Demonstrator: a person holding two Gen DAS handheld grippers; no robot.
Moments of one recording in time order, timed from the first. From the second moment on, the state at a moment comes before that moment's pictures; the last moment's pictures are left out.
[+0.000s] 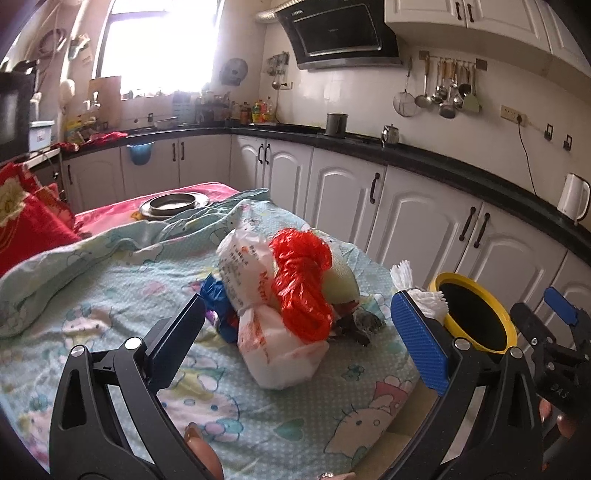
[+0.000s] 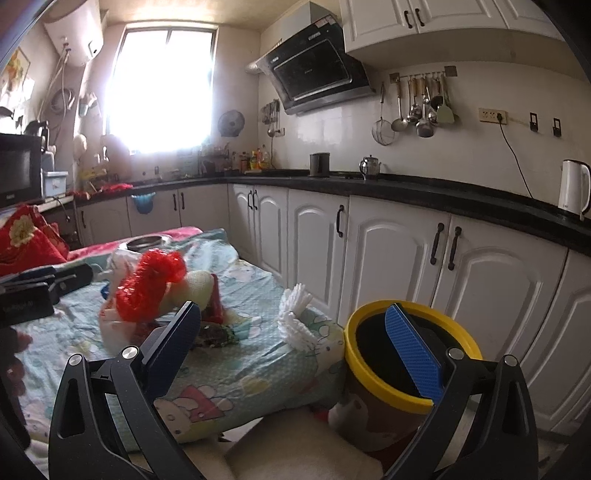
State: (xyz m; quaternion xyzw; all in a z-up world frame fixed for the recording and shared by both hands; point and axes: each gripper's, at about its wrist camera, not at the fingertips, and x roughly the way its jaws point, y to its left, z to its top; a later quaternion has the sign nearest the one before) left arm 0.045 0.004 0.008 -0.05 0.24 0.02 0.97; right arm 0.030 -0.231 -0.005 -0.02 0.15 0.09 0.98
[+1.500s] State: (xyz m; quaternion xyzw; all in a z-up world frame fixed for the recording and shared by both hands) left arm 0.124 -0.022 -0.023 0.01 0.34 0.06 0.94; right arm 0.193 -0.226 -0.082 0.00 0.34 0.21 0.92
